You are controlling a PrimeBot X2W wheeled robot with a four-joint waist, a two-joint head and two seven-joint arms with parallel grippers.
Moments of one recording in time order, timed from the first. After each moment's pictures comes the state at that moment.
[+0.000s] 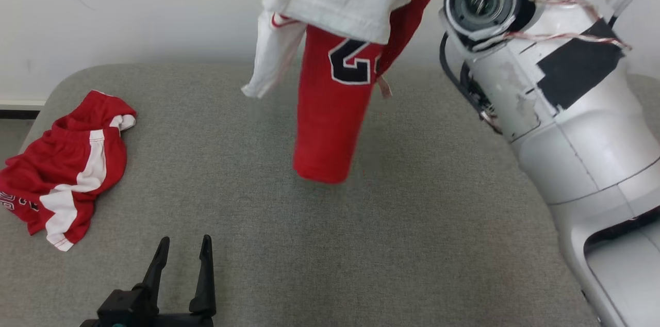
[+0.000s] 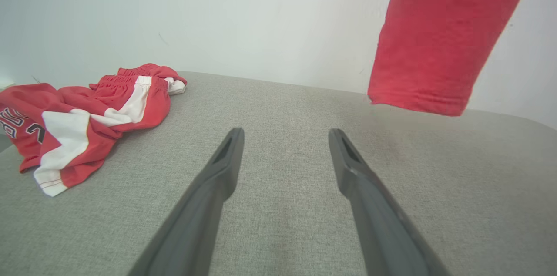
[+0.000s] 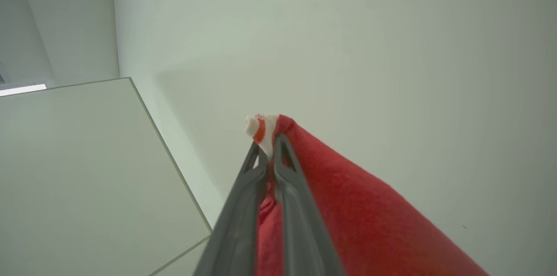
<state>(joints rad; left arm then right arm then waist) -0.04 0.05 -0.04 0.20 -0.18 -0.05 -0.26 -1.33 -0.05 0.52 0.67 1.29 0.13 -0.26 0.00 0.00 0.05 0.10</state>
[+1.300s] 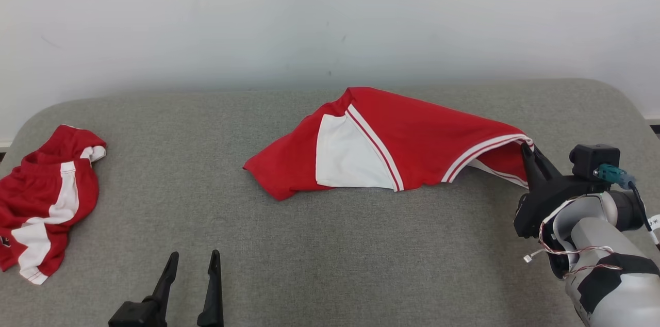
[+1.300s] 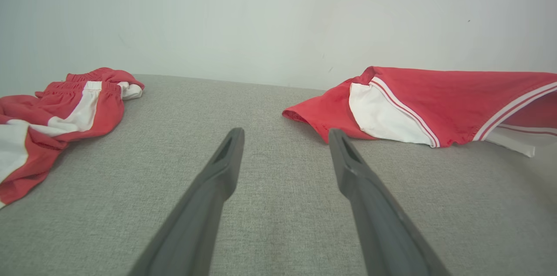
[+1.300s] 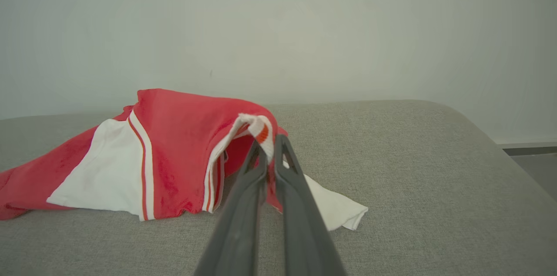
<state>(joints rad) -0.01 0.05 -0.07 0.21 -0.19 -0.04 -0.26 -0.72 -0.30 0.42 1.05 0.59 0.13 -0.26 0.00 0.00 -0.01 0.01</state>
